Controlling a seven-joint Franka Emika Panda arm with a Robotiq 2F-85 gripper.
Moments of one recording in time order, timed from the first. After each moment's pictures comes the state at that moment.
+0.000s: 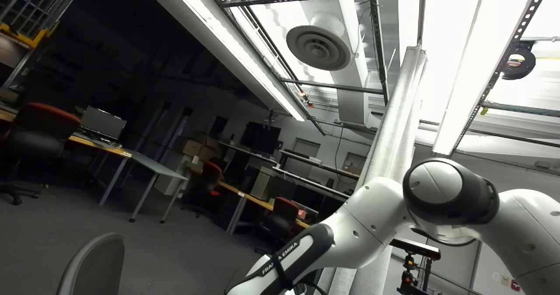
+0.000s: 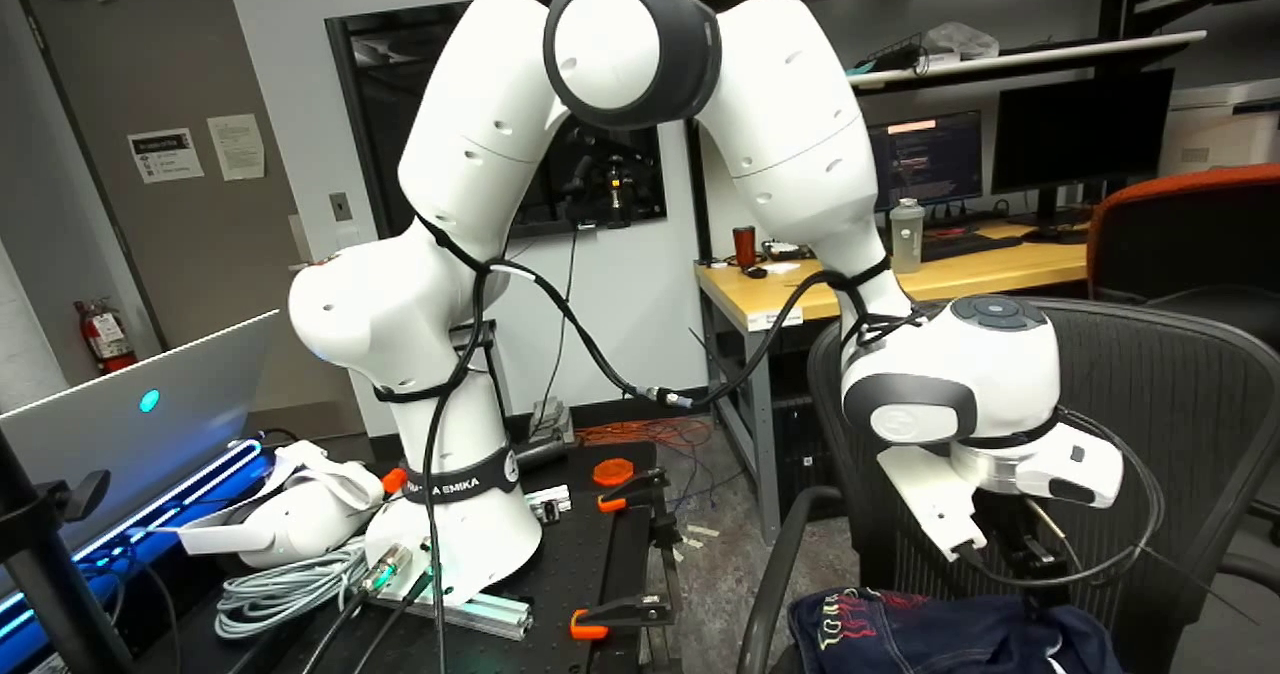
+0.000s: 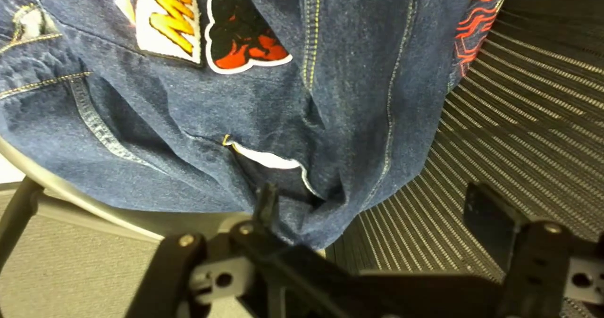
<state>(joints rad) -0.29 0.74 0.22 -2.07 0.14 2.95 -0.36</state>
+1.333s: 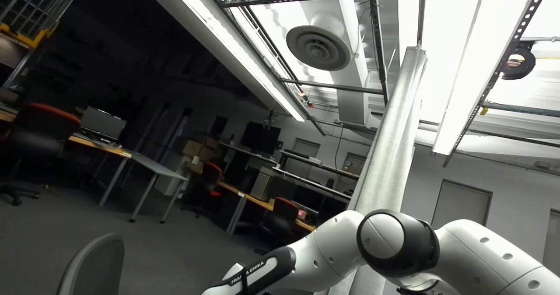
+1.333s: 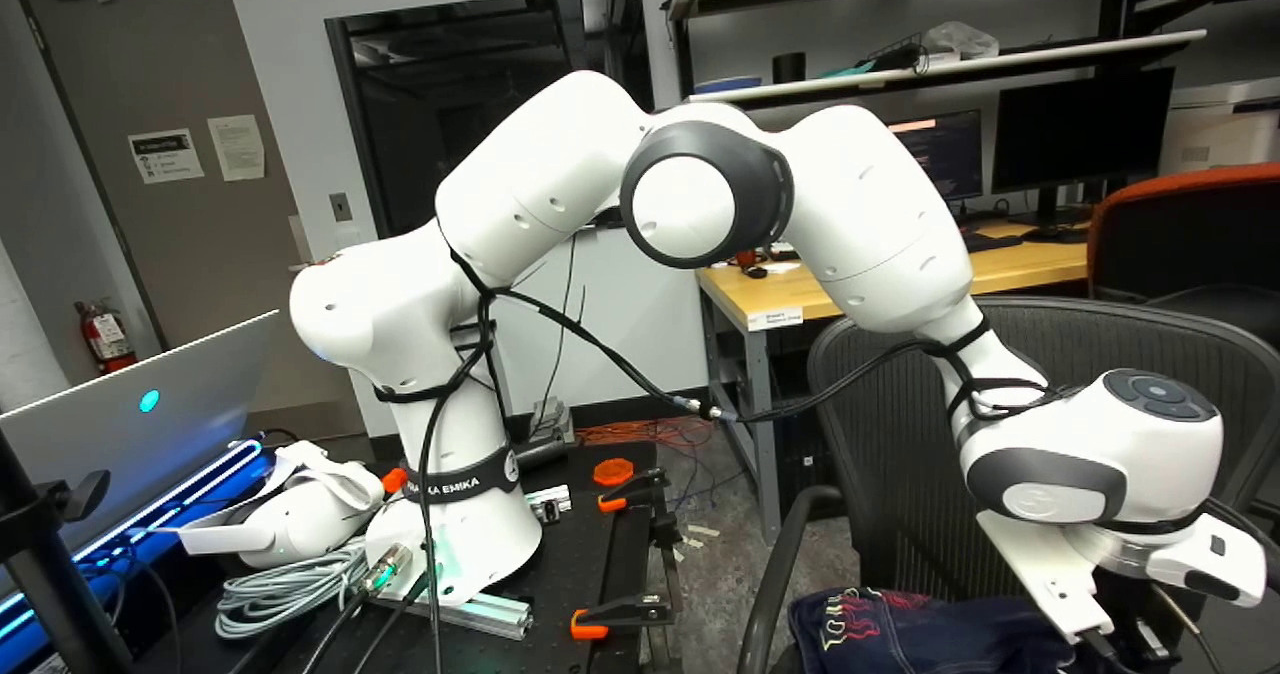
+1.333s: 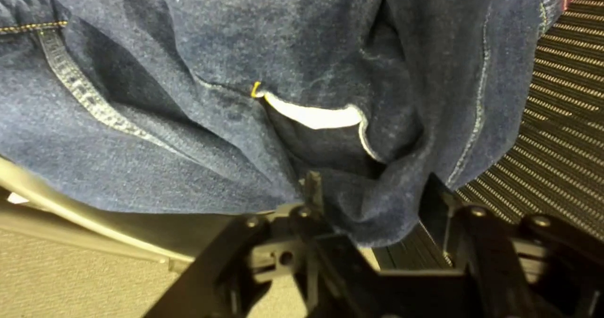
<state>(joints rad) -0.27 1.09 0.18 -1.54 0.09 2.68 -0.33</state>
